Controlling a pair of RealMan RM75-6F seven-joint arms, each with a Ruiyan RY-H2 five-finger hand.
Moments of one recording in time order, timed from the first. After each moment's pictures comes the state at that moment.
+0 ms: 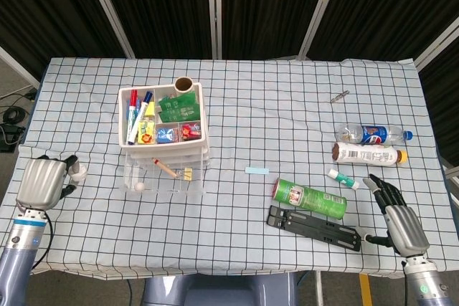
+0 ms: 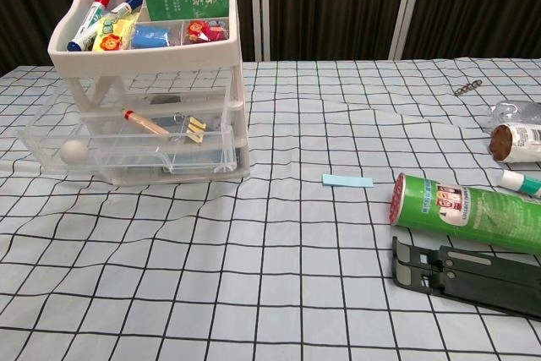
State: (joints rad) left arm -0.34 -1.23 -0.04 -1.65 1.32 1.43 0.40; right arm 0.11 -1.13 -0.01 -1.66 -1.56 1.39 0.23
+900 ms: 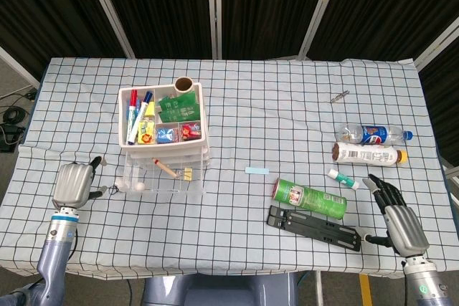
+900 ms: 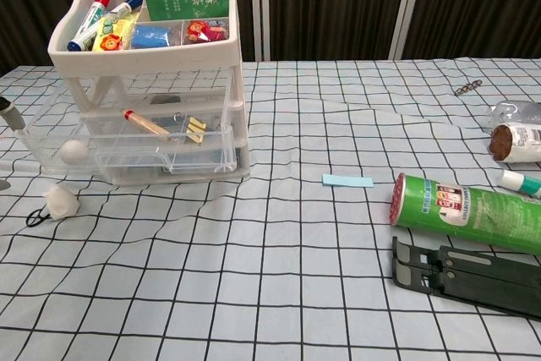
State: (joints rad) left arm -0.35 -1.51 -0.09 -1.41 1.29 1.36 0.34; right arm 0.11 -1.14 -0.01 -1.65 -1.56 1.39 0.22
